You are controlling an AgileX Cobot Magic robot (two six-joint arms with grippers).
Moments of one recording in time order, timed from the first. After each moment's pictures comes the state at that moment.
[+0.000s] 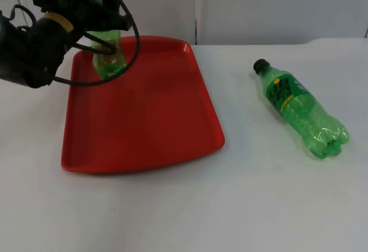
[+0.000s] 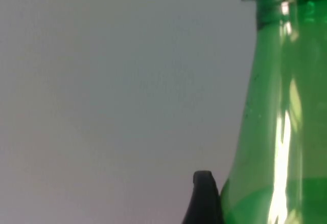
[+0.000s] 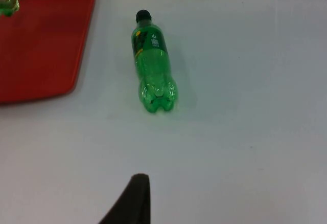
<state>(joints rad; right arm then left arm) 0.10 0.00 -0.52 0.08 1.09 -0.08 -0.13 2.38 -1.35 0.17 -1.03 0.04</state>
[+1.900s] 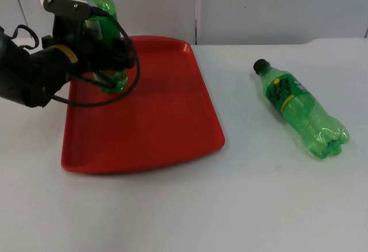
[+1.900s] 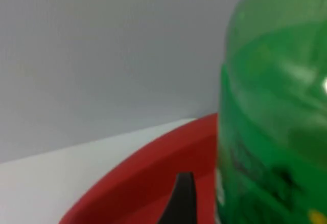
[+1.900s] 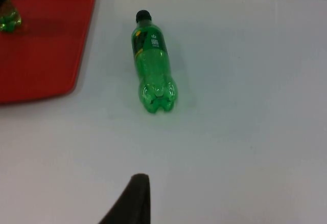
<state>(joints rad) 0.10 0.00 -0.52 0.08 1.09 -0.08 -0.13 2.38 -1.26 0.23 -0.81 -0.08</state>
